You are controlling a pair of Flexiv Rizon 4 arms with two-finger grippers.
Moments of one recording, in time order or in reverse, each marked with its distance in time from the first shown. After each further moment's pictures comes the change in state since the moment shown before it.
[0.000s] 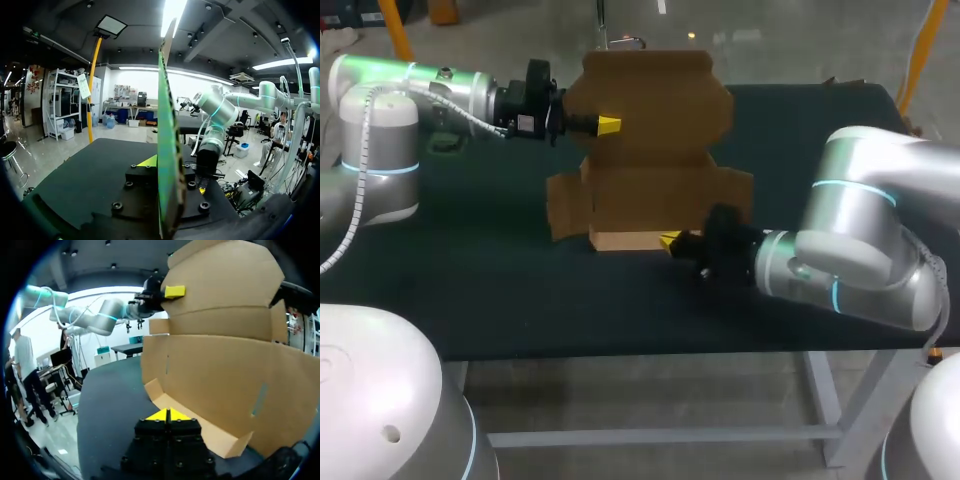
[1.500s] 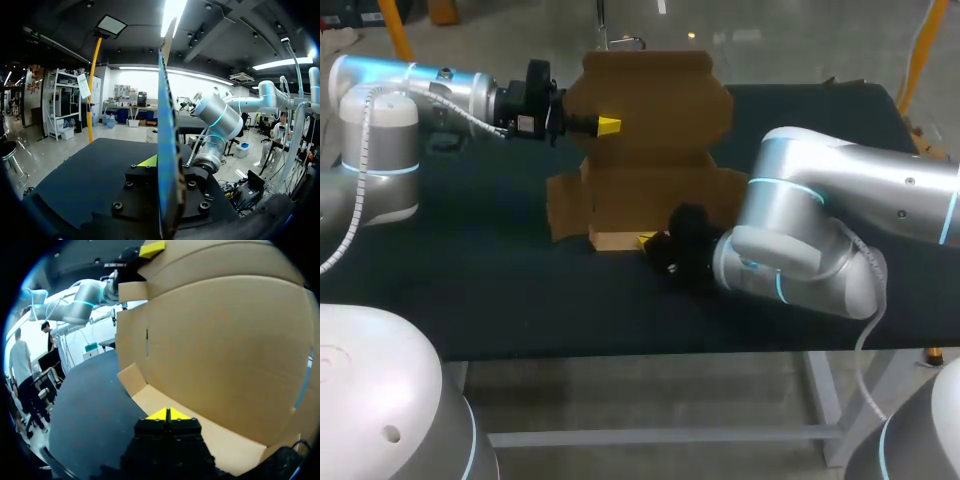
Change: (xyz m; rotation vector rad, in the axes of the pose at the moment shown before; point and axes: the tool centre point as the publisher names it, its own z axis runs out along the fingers) left arm 0.000 0.001 0.000 0.000 0.000 0.000; right arm -0.017 -0.029 0.067 0.082 -0.076 0.083
